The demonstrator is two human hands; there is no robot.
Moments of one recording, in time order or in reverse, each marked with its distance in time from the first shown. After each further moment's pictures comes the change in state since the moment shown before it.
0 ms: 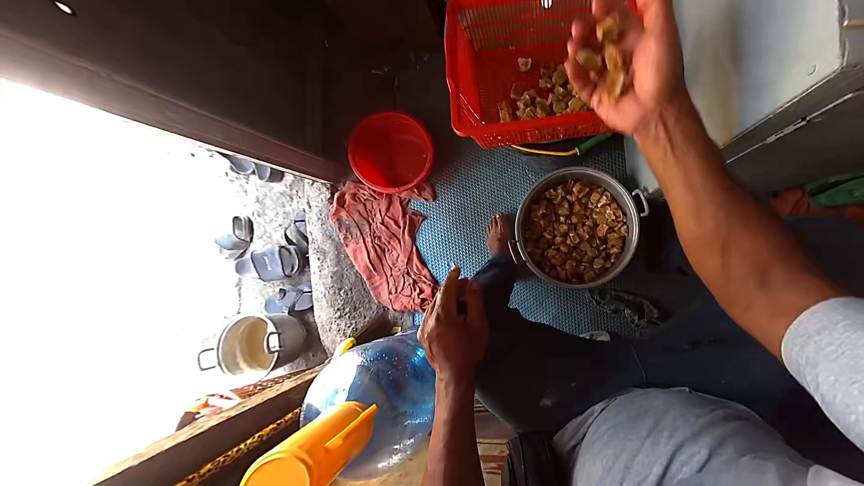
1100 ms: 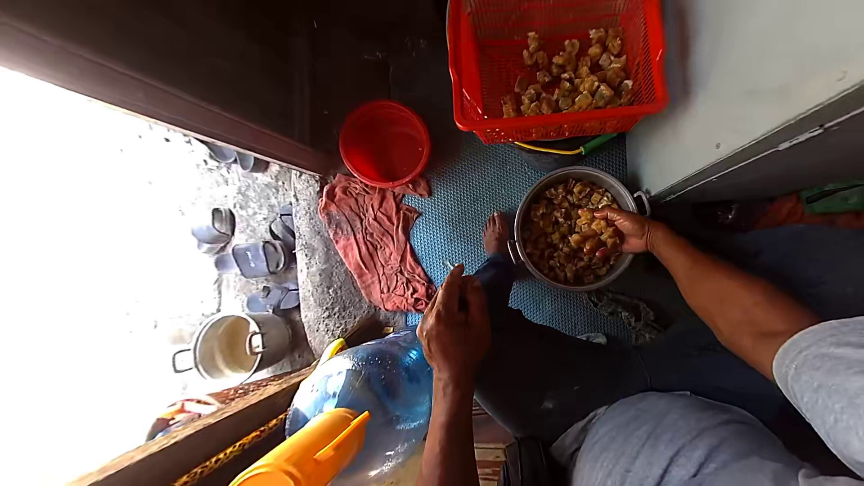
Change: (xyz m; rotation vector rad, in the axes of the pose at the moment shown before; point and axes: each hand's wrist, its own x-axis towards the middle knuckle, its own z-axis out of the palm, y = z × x) left_hand 0.012 0.003 0.000 -0.050 0.001 0.033; right_hand -0.056 0.132 -0.185 -0.414 0.049 0.830
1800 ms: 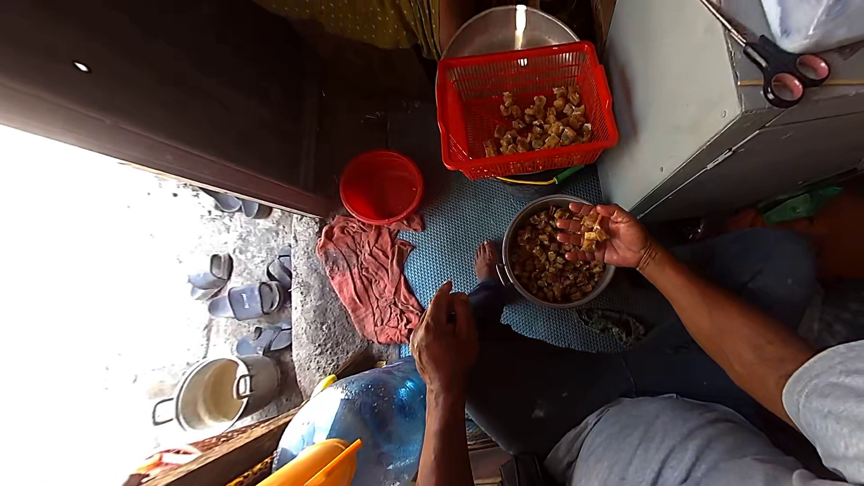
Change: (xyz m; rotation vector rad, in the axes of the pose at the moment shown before) left_hand 0.003 0.005 -0.002 -0.008 0.004 -0.056; right_hand -0.083 -0.011 0.044 0.367 -0.346 -0.468
